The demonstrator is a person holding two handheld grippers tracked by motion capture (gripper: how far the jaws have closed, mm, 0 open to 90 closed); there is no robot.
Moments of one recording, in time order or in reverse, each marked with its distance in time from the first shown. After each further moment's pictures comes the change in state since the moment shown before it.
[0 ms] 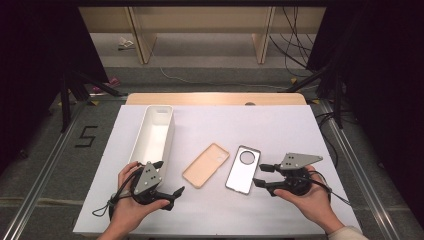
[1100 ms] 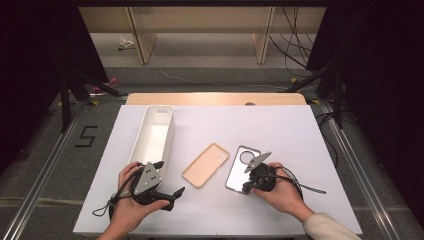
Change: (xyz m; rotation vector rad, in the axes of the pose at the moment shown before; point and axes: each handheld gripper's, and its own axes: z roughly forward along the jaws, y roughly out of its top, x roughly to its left) left arm -0.001 0.000 0.000 -0.006 -0.008 0.004; right arm 0.004 0.004 0.076 0.502 -0.019 -0.027
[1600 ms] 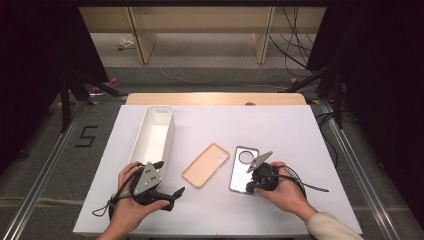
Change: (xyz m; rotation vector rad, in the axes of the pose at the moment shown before) left arm 0.000 0.000 0.000 -0.003 -0.001 0.001; right arm -0.004 -0.004 -0.004 0.035 -0.021 -0.012
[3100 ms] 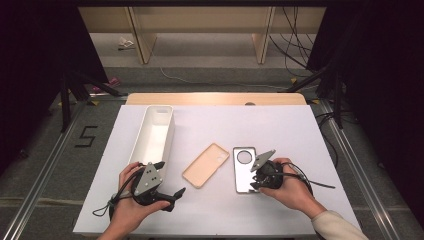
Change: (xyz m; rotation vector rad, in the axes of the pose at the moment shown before) left arm -0.002 0.001 0.001 0.002 -0.010 0.008; right arm -0.004 0.003 -0.016 0.016 -0.057 -0.136
